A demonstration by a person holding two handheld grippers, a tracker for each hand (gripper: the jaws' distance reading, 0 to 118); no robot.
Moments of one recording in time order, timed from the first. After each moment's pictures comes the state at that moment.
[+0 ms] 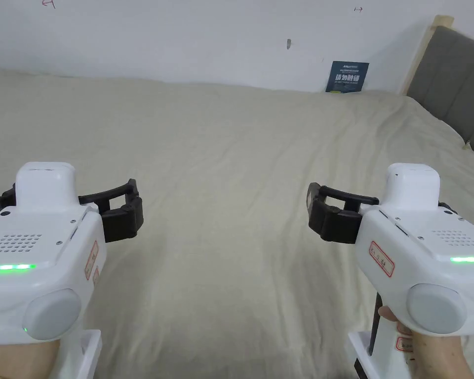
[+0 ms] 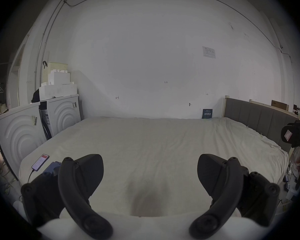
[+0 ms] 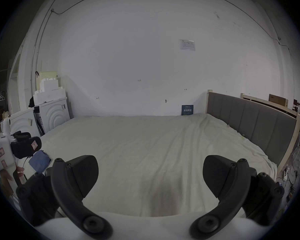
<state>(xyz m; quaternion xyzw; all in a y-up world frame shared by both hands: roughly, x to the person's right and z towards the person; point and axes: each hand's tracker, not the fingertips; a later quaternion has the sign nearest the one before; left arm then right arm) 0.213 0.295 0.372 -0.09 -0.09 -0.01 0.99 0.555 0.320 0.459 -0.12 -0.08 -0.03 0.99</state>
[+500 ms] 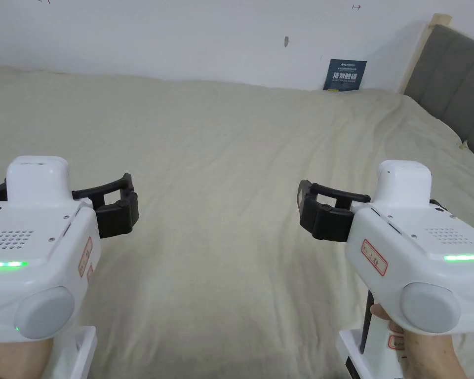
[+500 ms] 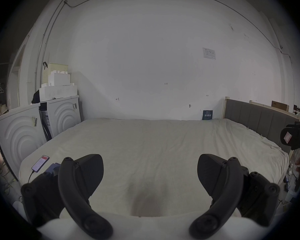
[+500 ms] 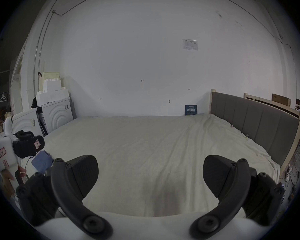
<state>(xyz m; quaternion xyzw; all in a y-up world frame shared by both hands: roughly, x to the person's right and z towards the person) 0.217 0.305 0.372 -0.09 -0.09 -0.01 0.99 0.551 0.320 0.454 -0.12 -0.07 -0.04 0.99</state>
